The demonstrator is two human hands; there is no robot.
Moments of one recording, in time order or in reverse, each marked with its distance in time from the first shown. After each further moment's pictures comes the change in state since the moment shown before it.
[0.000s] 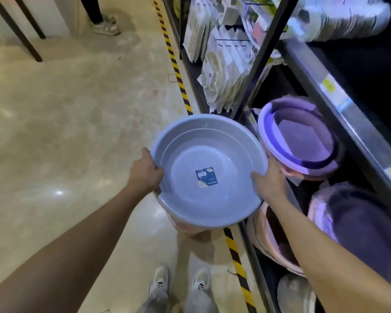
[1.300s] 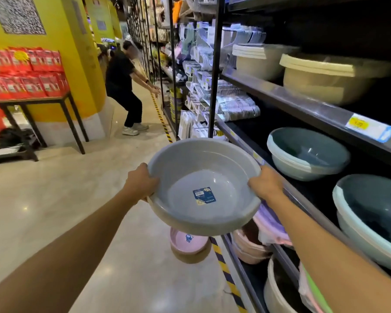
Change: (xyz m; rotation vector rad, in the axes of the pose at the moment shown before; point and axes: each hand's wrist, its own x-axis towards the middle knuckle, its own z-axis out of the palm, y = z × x) left_hand -0.496 0.060 -0.183 -0.132 0.109 0.125; right_hand -0.420 0.019 -0.302 0.025 0.125 -0.153
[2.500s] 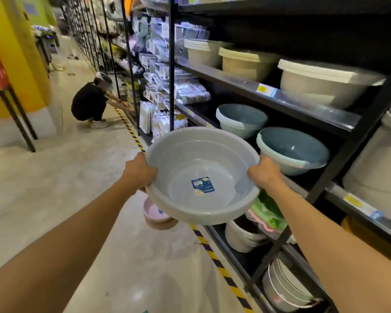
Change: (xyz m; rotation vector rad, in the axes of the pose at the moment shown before) left_hand -0.234 -0.043 -0.011 -0.028 -0.139 0.154; right_hand -0.295 0.078 -0.103 -0.048 0.197 0.130
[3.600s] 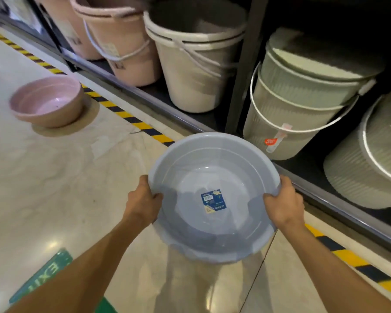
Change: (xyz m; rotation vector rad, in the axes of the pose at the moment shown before) left_hand -0.017 -0.488 0.762 0.199 -0.392 0.106; right_hand -0.087 0.775 0.476 0.029 0.165 0.498
